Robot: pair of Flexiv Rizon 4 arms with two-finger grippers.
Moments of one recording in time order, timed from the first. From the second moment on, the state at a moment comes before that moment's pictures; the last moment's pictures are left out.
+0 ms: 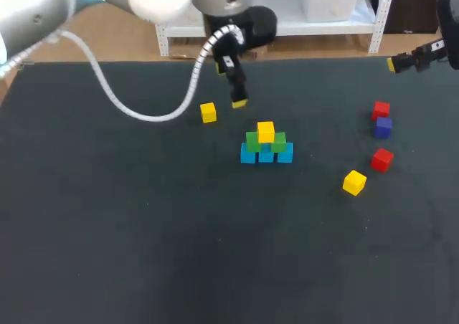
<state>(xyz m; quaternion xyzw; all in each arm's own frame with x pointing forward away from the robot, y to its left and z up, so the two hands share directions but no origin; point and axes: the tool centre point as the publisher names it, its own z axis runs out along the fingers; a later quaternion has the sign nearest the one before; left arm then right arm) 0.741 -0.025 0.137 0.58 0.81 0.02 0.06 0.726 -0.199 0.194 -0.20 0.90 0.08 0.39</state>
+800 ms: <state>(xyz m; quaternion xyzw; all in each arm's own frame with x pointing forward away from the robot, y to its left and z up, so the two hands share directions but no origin) 0.767 0.000 0.093 0.63 0.77 0.03 0.08 0.726 -0.199 0.194 -0.20 0.90 0.08 0.39</state>
